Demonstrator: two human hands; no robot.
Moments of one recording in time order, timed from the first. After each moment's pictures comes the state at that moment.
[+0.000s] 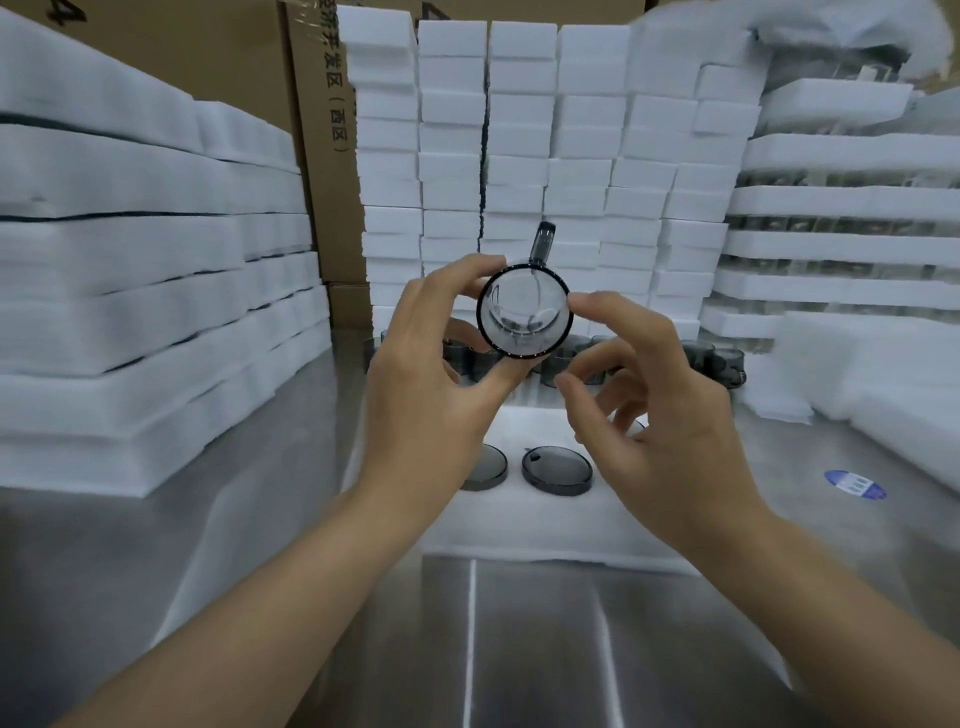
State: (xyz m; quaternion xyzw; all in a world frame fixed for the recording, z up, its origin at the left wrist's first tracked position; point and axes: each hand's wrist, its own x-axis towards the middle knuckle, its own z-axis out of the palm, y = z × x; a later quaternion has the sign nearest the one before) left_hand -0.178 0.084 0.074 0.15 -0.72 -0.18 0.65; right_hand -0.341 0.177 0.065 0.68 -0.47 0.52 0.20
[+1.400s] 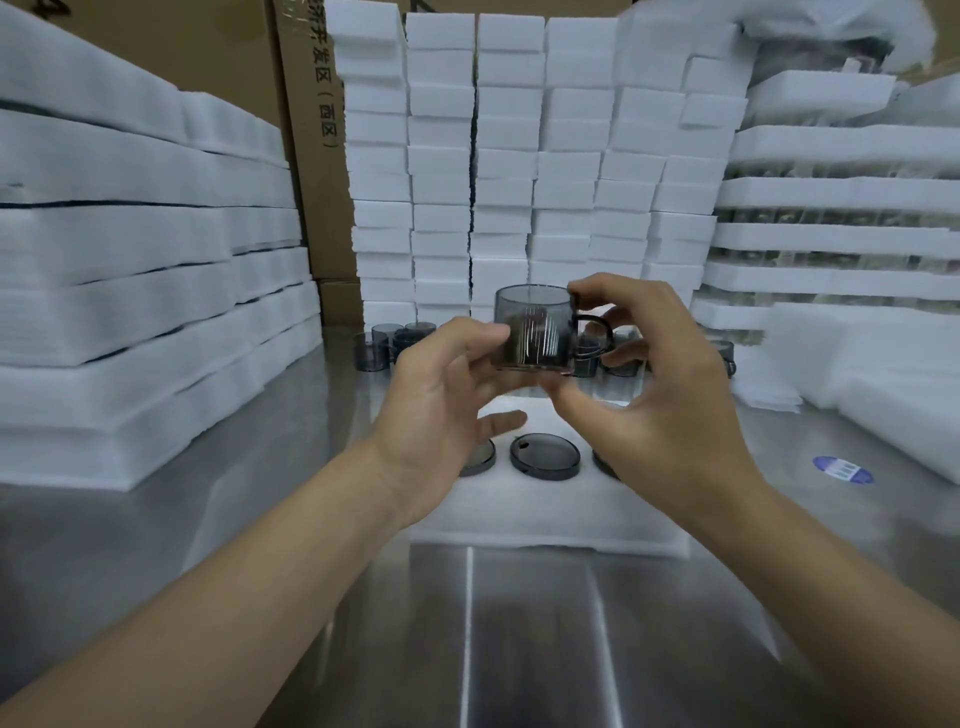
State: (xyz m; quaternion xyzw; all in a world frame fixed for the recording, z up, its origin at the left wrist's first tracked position) left_hand -0.182 0.092 0.081 0.12 -0.60 -0.70 0.37; right_hand -0.349 0.177 0.071 0.65 -0.48 0.56 0.17
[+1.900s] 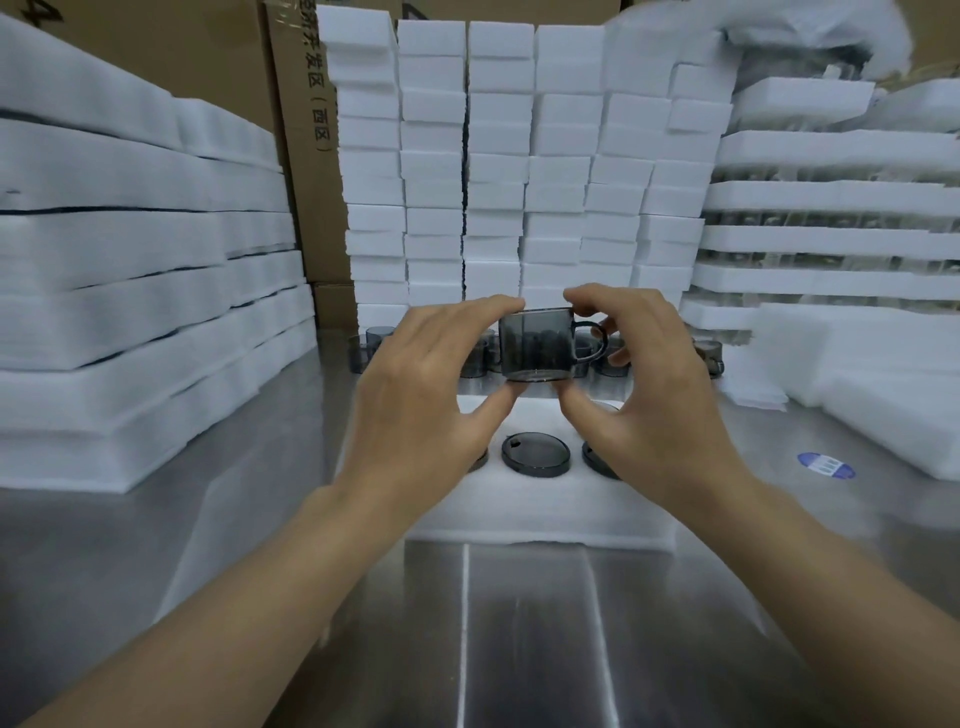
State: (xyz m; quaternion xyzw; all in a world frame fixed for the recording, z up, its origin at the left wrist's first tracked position) left_hand -0.178 0.069 0.053 0.17 -0.80 0.03 0.57; right_hand -0.370 0.171 0.063 0.66 -0.52 0.48 0.25
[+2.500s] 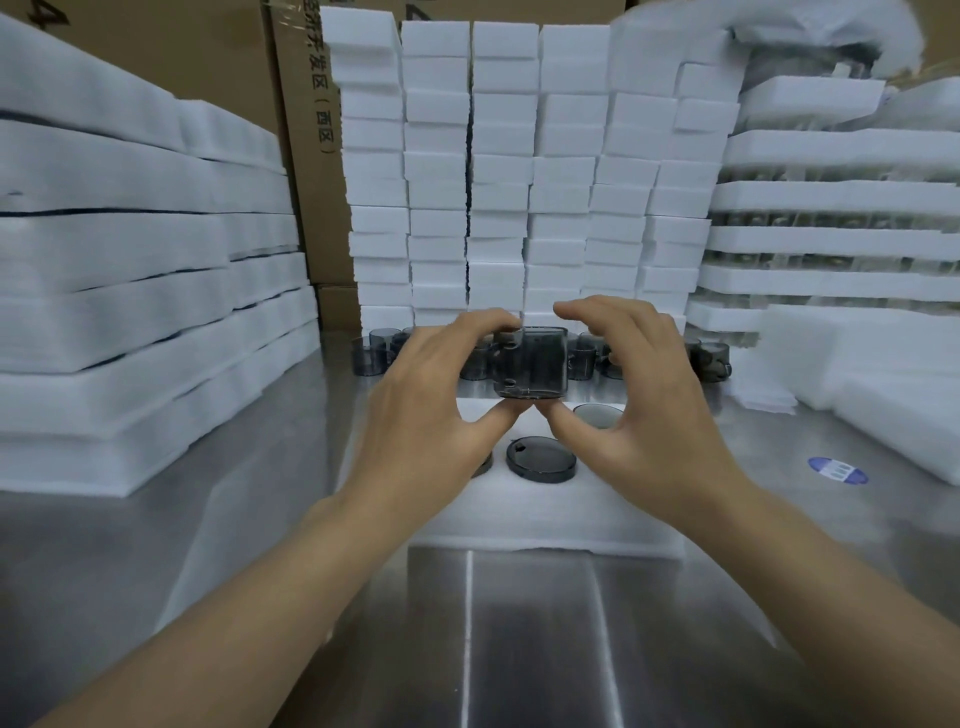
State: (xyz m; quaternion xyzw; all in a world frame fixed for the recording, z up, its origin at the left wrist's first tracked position) left_hand -0.182 0.064 0.047 0.18 -0.81 -0.09 0.55; right_hand -0.368 0.166 0.057 0.67 -0.53 0.46 0.24
